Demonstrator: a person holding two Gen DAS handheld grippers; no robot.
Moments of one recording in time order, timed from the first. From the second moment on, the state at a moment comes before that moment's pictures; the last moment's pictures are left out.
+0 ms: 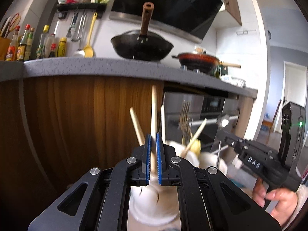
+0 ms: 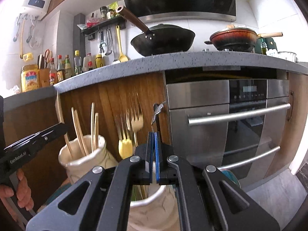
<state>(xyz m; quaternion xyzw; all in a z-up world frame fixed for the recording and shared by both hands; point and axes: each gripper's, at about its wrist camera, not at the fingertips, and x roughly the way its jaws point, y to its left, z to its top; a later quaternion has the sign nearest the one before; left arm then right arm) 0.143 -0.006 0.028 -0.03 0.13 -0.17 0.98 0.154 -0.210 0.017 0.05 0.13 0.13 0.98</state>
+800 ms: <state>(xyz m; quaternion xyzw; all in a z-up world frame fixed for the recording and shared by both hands) 0.120 0.006 0.012 -0.01 0.19 -0.14 0.97 0.133 -0.229 -0.005 0.10 0.21 0.12 0.96</state>
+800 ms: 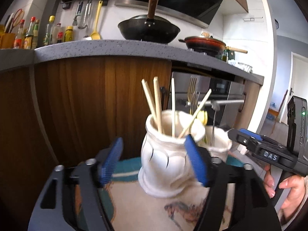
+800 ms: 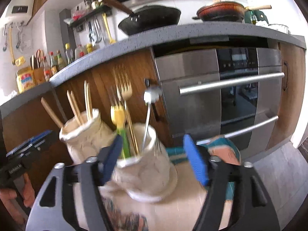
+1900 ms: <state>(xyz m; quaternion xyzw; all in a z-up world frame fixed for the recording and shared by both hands) 0.036 0.002 -0.029 0.04 0.13 -0.07 0.99 0.042 -0.205 -0.026 -0.04 0.12 0.10 0.99</state>
